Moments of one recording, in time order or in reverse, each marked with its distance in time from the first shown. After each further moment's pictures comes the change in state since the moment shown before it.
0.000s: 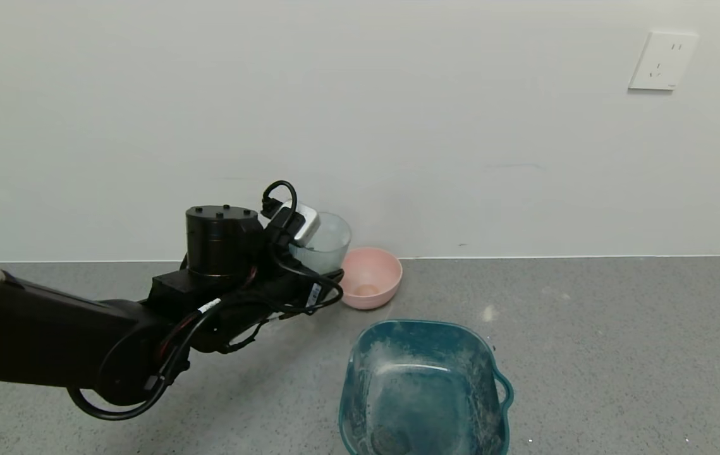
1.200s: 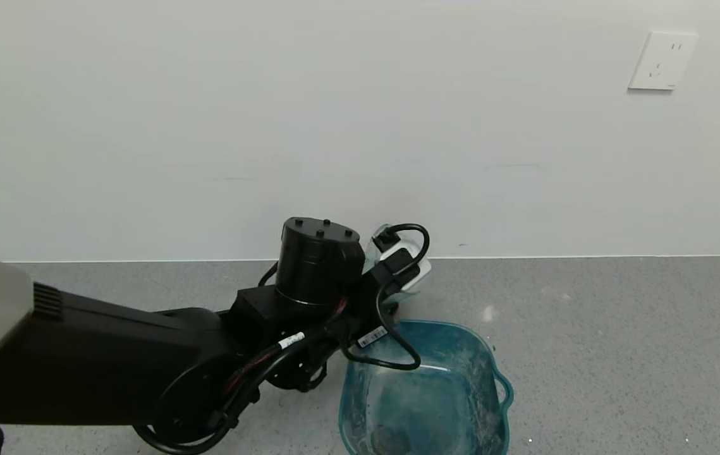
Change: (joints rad) left arm -0.282 0.036 -0.125 0.157 0.233 0.372; right arm -0.001 0.000 0.000 0.000 0.000 0.000
